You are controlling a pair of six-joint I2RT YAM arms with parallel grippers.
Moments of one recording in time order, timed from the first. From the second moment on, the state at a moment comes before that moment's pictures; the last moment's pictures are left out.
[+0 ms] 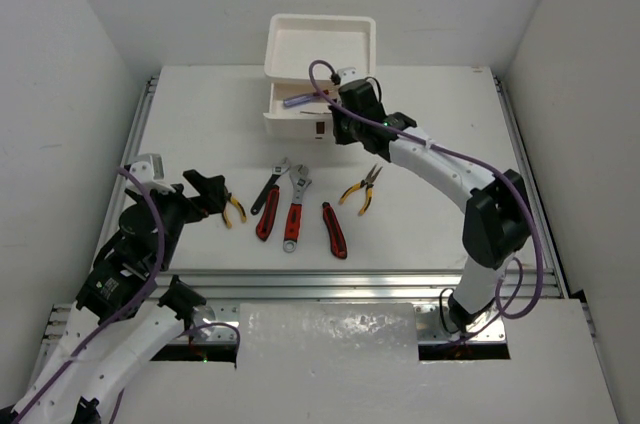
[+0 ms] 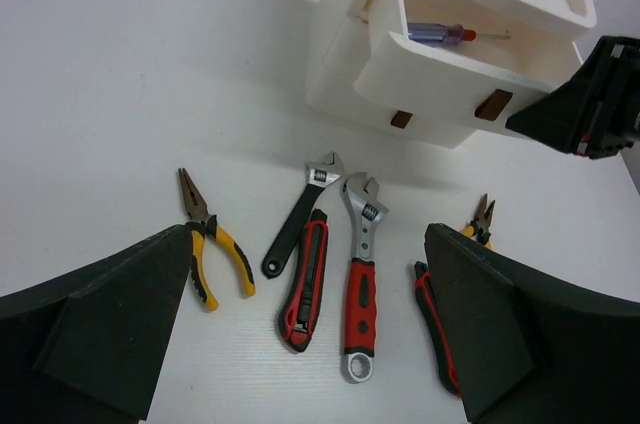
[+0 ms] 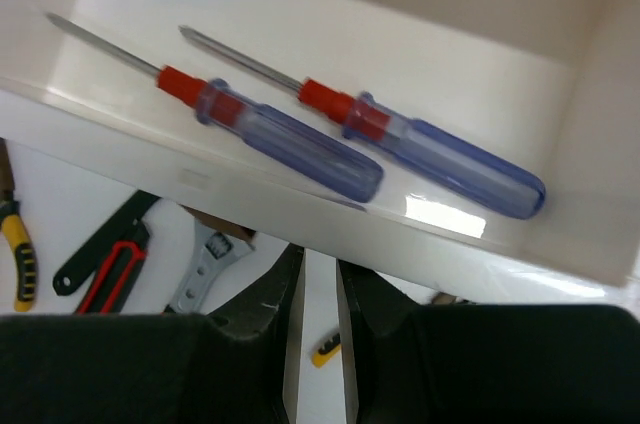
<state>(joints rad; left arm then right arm) -0.49 0.40 0.76 -0.59 -0.46 -0.46 0.59 1.77 1.44 -0.32 0.18 0.22</state>
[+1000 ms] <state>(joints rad) -0.49 0.39 0.76 -0.58 -0.45 -0.45 0.57 1.86 1.47 -0.19 0.10 0.32</state>
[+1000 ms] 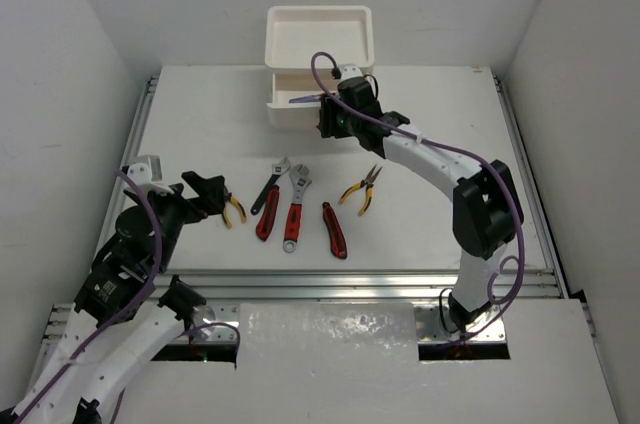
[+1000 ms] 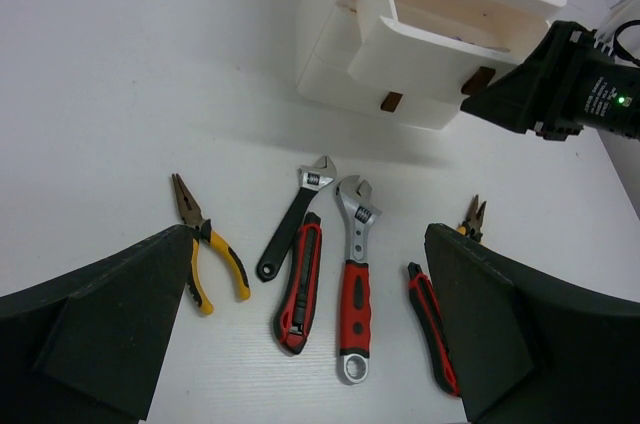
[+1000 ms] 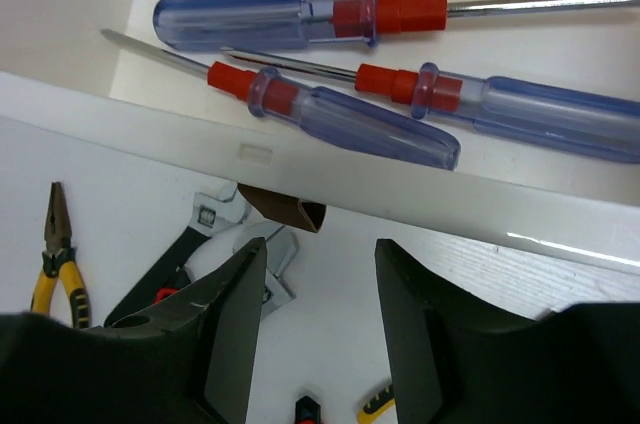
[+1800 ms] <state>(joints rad) -0.49 0.39 0.76 -0.58 -0.44 -0.44 0.60 1.90 1.57 -0.20 0.14 0.38</state>
